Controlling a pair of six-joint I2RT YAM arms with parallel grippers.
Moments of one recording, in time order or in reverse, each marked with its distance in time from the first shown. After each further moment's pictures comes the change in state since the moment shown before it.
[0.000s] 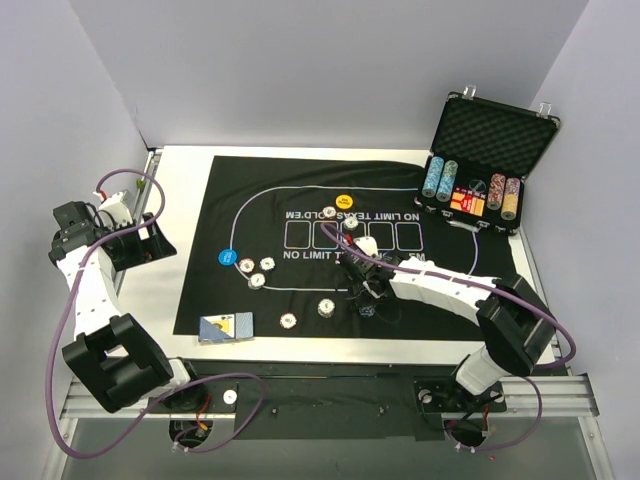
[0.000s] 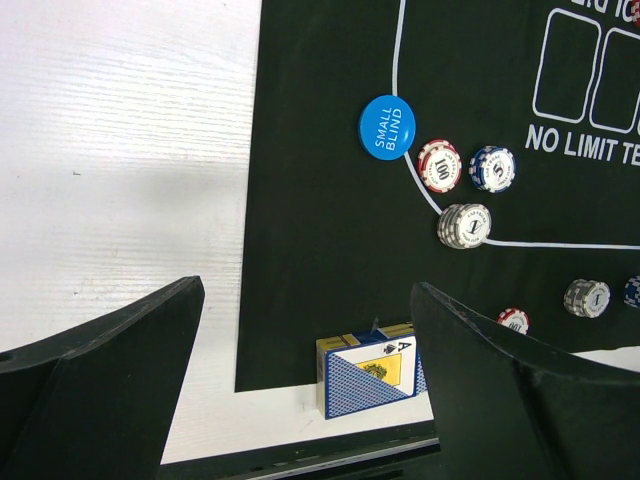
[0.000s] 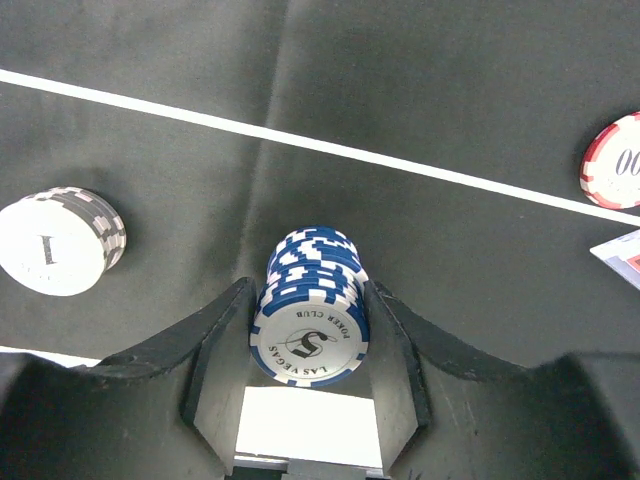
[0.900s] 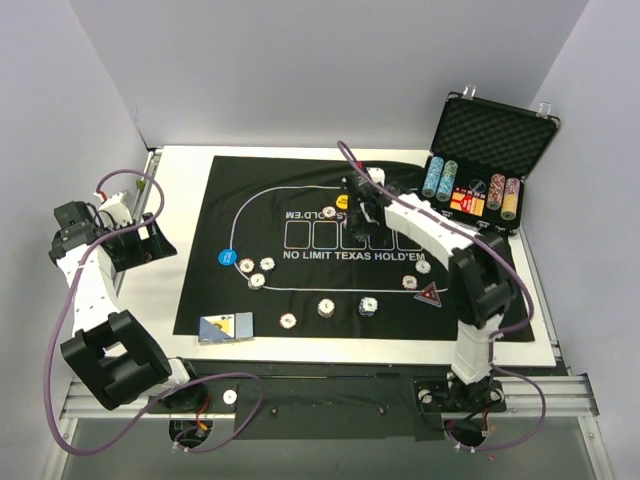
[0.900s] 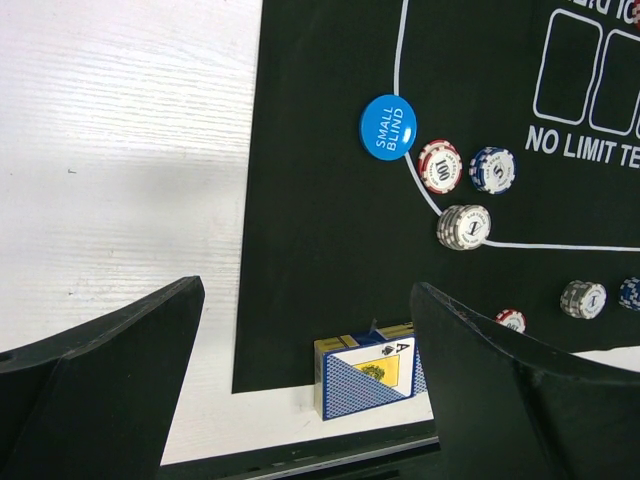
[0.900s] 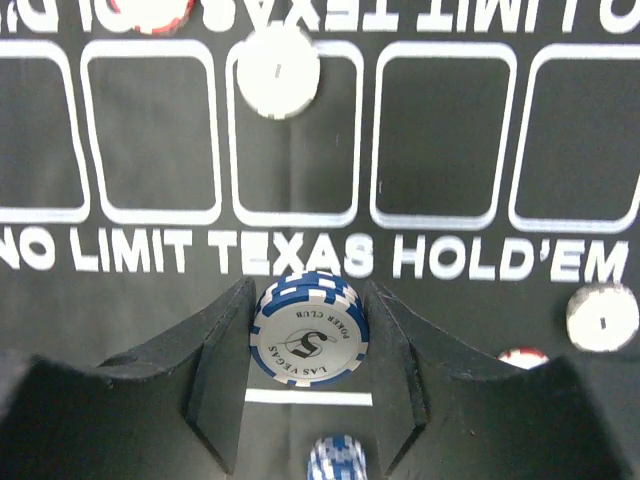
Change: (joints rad) left arm 0.000 0.015 0.000 0.004 0.000 -0.010; right arm -0.259 0.269 0.520 -0.062 -0.011 -0.057
